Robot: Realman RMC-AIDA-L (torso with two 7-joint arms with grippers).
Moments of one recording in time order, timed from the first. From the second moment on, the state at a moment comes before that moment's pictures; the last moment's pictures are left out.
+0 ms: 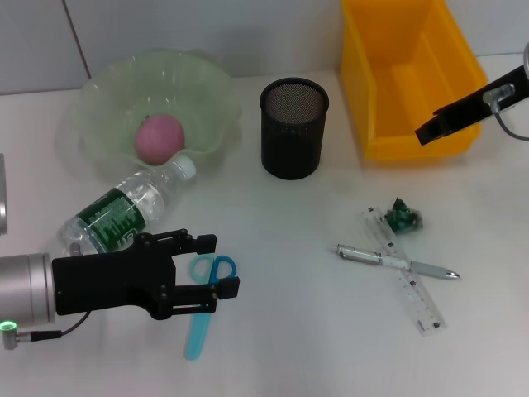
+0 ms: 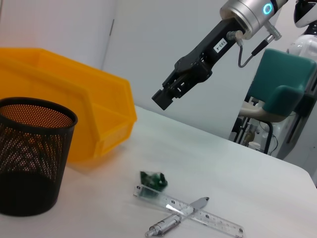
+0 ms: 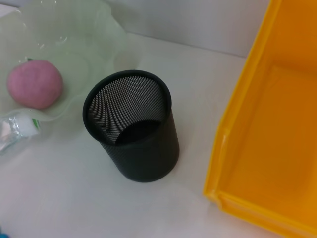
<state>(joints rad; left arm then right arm) -0.42 -2.05 1.17 0.64 1.67 1.49 -1.38 0.69 2.07 -0.98 -1.39 -2.70 -1.62 2.65</state>
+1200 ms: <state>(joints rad) -0.42 -2.05 1.16 0.64 1.67 1.50 -1.38 0.80 2.06 -1.05 -0.99 -2.82 -1.51 2.58</state>
